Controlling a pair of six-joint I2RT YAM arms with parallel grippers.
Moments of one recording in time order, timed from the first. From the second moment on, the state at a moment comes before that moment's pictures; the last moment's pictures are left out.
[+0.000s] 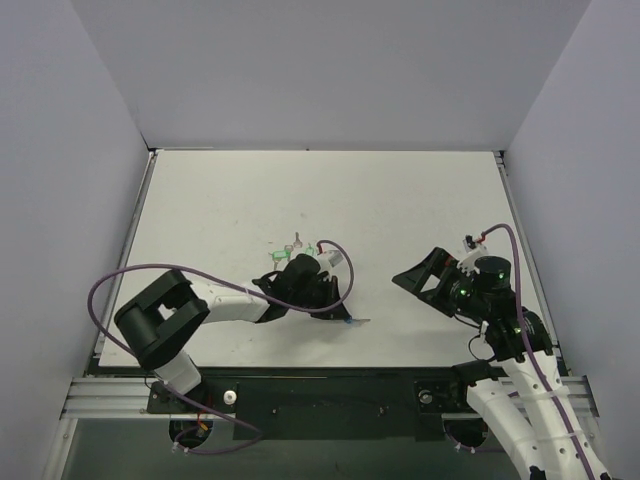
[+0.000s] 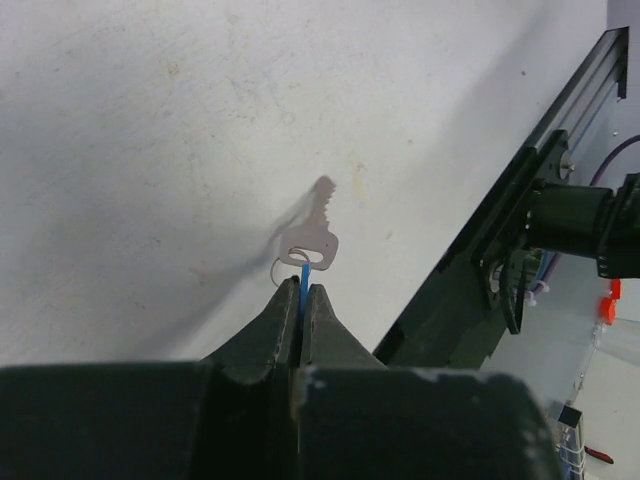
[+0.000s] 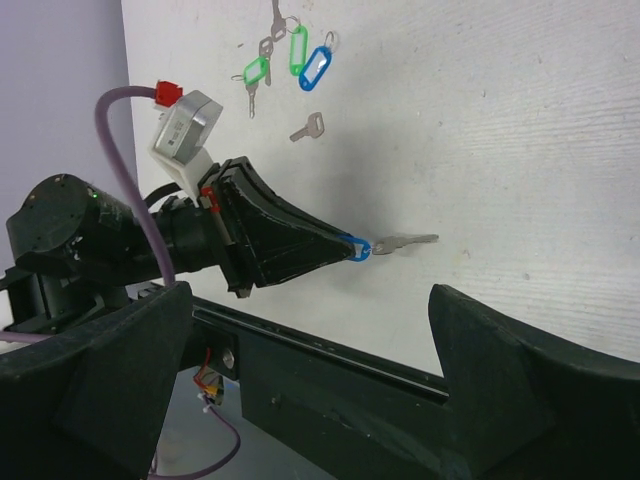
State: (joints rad) left arm -0.90 1.68 0.71 0.30 0.34 -0.76; right arm 0.22 0.58 0.65 -0.65 -0.35 0.78
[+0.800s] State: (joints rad) left arm -1.00 1.19 1.14 -0.30 0.30 -0.64; right arm 0.25 0.60 0.76 -0.04 -0.54 1.25
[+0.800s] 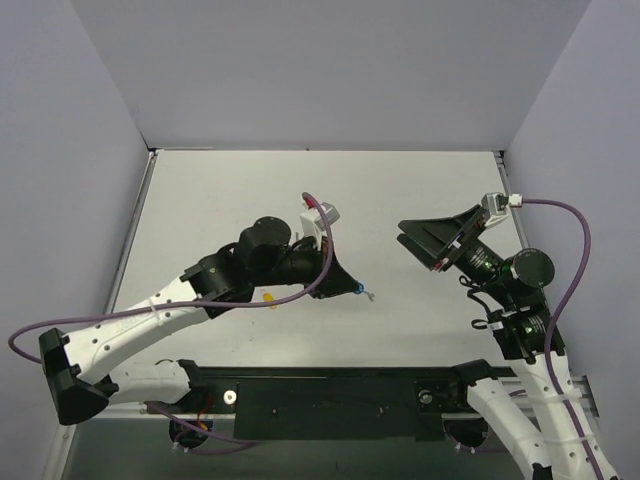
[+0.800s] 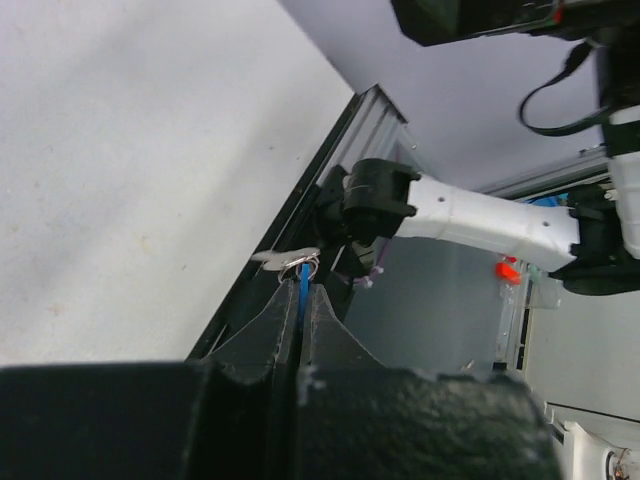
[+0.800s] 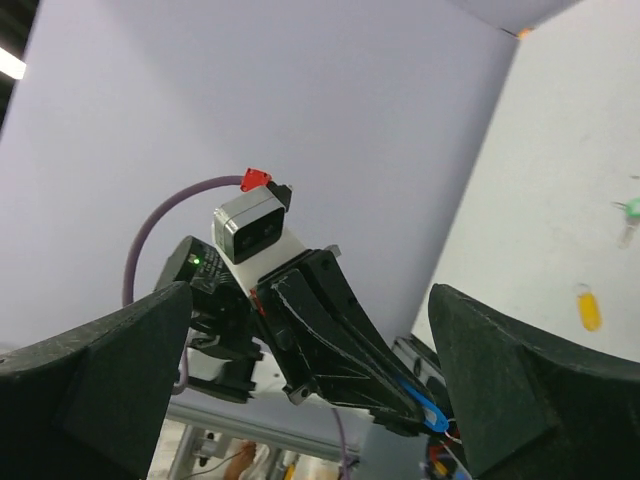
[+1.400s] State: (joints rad) left arm -1.00 1.00 1.22 -0.25 0.37 -0.74; right arm 0.67 0.75 0.81 0.29 -0.38 1.39
